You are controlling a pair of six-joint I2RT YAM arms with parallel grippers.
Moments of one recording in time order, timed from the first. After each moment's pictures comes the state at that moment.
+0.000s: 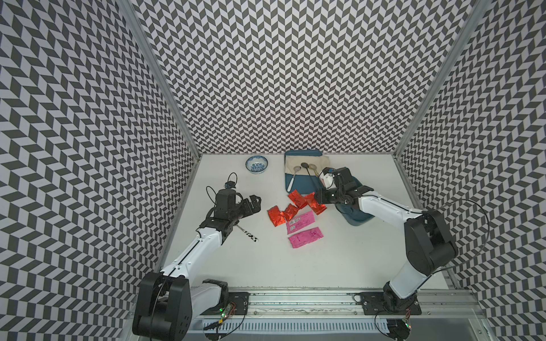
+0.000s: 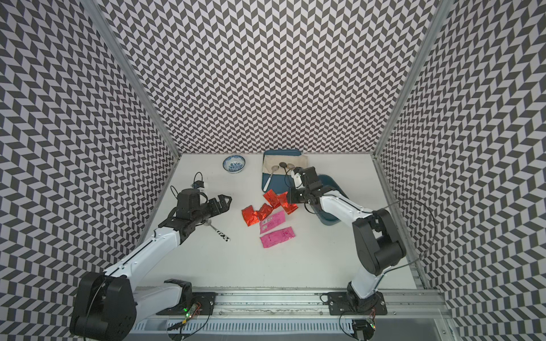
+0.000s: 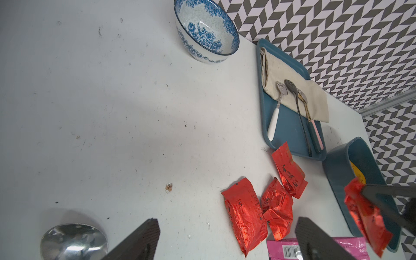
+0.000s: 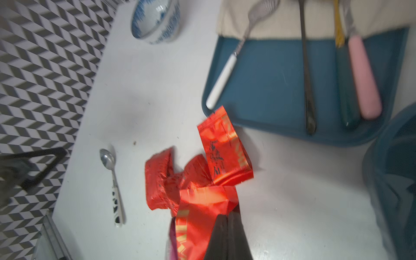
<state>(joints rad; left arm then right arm) -0.18 1.17 0.65 -0.10 0.18 -0.51 0.41 1.69 1.18 -0.27 -0.33 0.36</state>
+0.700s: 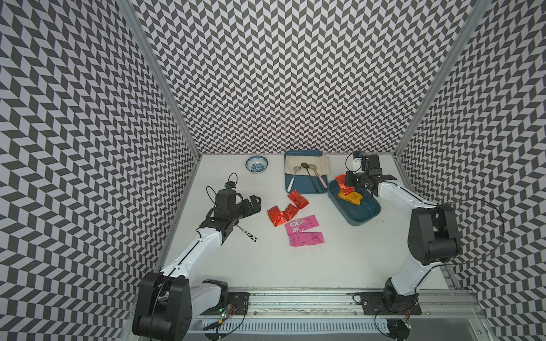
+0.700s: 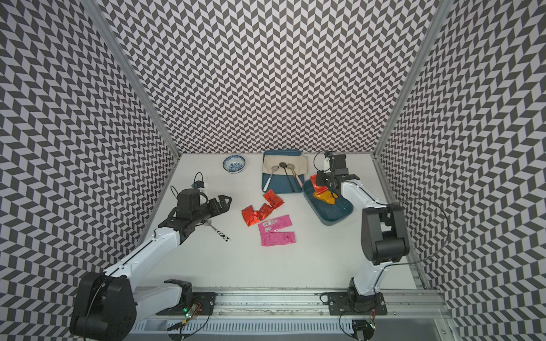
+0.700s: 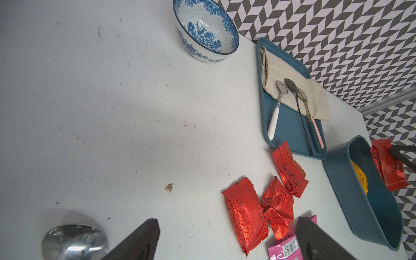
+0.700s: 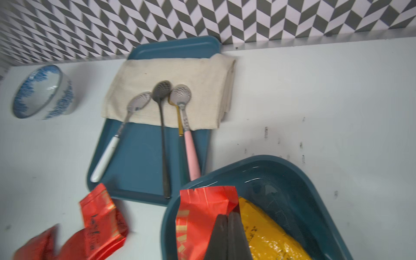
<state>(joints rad) -0.18 1.17 0.65 -0.11 0.18 -0.50 0.13 1.77 1.26 -0.26 -0.13 0.11</state>
